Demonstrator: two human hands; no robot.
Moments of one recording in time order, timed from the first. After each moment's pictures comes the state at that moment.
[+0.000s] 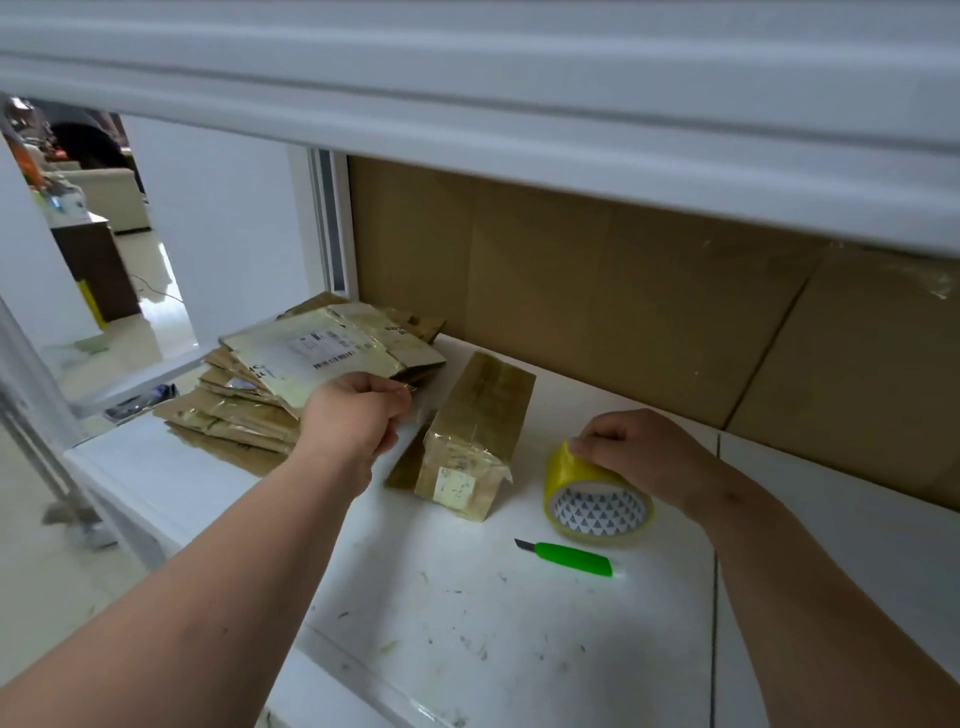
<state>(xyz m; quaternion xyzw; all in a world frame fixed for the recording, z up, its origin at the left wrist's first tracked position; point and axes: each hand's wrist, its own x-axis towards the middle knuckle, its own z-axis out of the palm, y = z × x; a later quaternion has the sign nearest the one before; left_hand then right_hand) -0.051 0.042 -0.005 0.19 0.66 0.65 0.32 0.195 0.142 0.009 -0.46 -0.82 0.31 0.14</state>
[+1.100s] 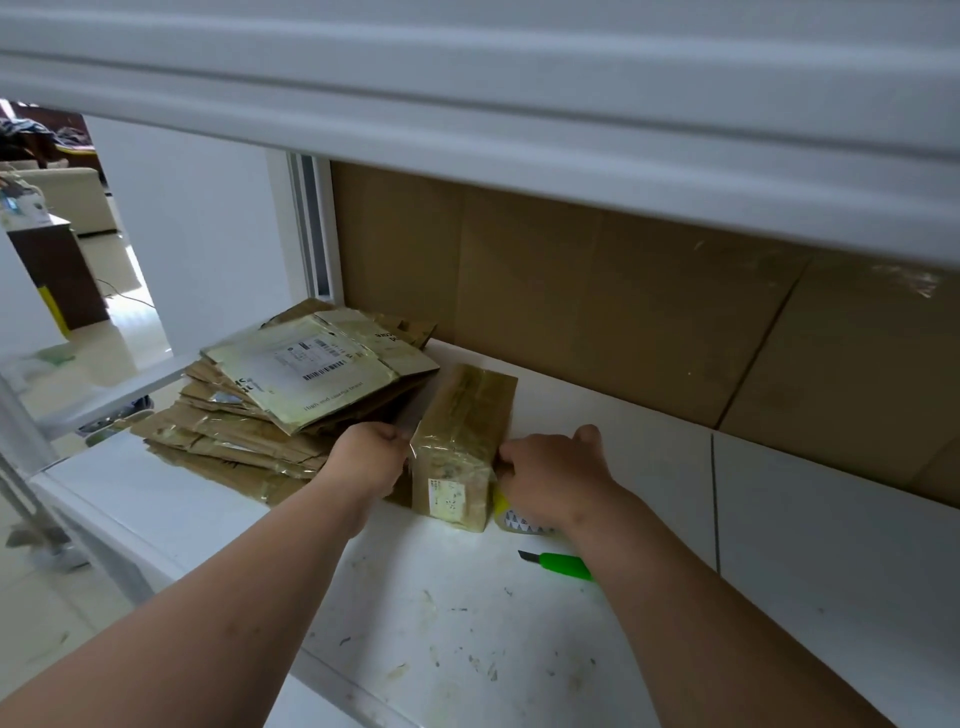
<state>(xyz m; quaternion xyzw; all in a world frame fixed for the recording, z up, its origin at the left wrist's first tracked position) -0.063 0.060 -0.049 0.31 0.75 0.47 0.33 0.112 0.133 -0.032 -0.45 -0.89 0.01 0.00</state>
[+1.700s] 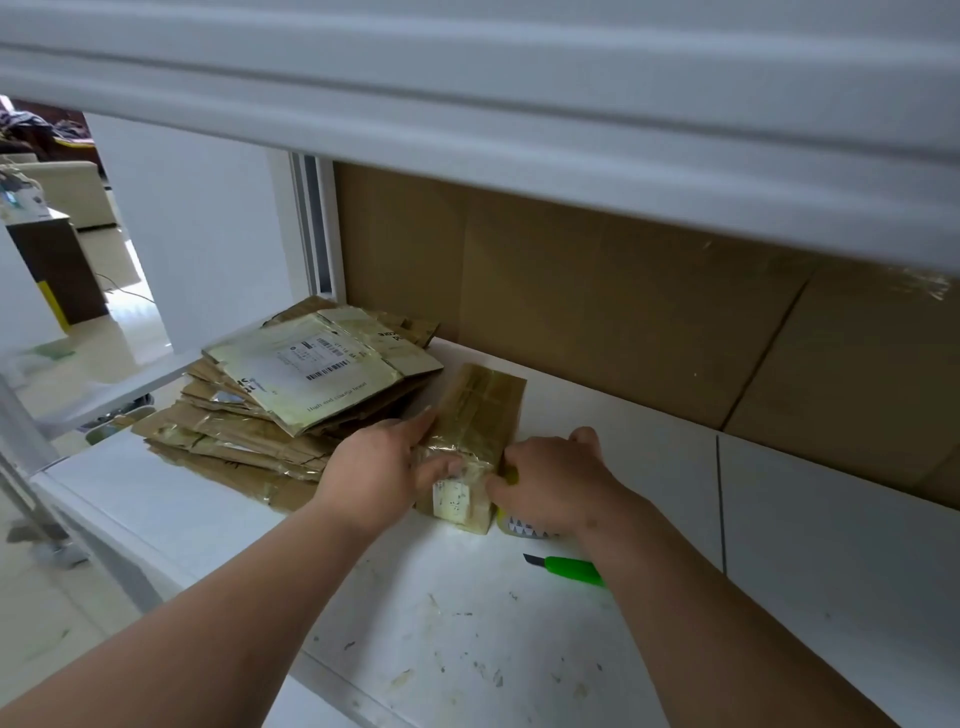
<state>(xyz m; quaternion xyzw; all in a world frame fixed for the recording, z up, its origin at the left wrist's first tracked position) -0.066 0.052 -0.057 0.60 0.76 0.26 0.01 0.112 0.132 -0.034 -0.41 -0.91 0.04 0.03</state>
